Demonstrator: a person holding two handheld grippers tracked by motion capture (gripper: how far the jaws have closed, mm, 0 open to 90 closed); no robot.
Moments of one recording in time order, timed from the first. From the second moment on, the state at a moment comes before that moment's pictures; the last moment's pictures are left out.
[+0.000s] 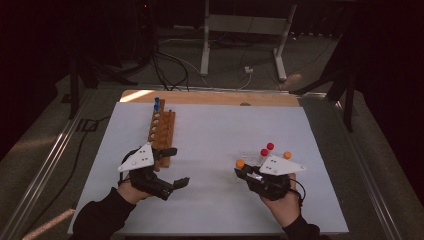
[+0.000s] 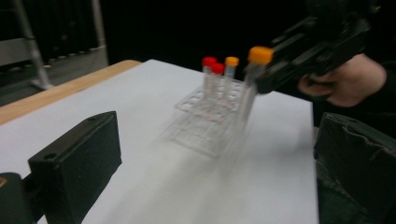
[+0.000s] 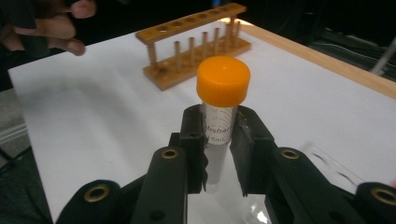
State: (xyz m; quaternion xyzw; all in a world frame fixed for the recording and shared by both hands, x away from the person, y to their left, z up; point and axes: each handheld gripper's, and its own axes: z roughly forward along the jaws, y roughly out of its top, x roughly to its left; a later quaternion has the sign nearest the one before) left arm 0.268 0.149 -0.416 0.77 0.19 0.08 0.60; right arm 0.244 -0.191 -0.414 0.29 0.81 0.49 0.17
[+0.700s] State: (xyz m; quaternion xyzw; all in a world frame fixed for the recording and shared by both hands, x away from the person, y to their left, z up) left arm 0.272 0.111 -0.414 0.78 0.14 0.06 0.60; right arm 0.244 -0.149 -0.417 0.24 0.83 0.48 0.14
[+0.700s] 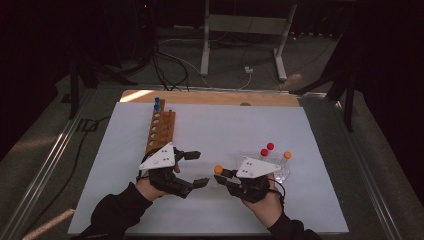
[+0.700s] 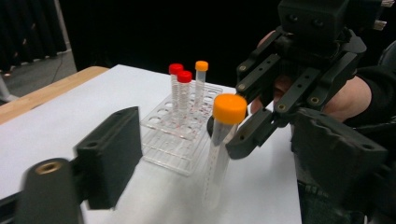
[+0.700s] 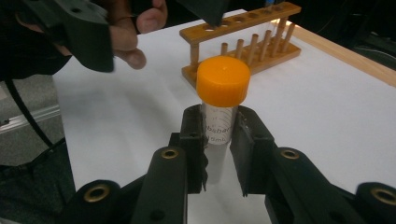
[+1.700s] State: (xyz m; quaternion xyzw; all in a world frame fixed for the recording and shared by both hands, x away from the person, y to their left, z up) left arm 0.272 0.095 -0.423 0.80 0.12 0.07 0.59; right arm 0.244 -0.132 -0.424 0.23 0.84 0.48 0.13
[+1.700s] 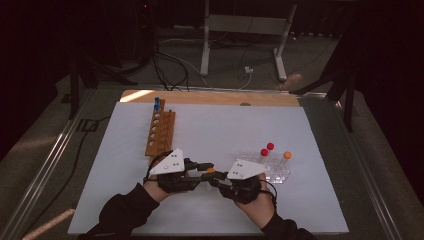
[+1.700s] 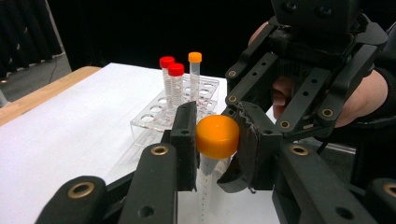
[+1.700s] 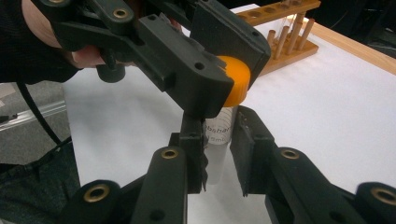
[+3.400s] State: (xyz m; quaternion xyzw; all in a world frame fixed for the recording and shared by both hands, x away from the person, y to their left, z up) left arm 0.381 0.212 -0.365 0.75 0.29 0.23 0.55; right arm 0.230 -0.159 -0.404 0.25 0.78 0.55 0.15
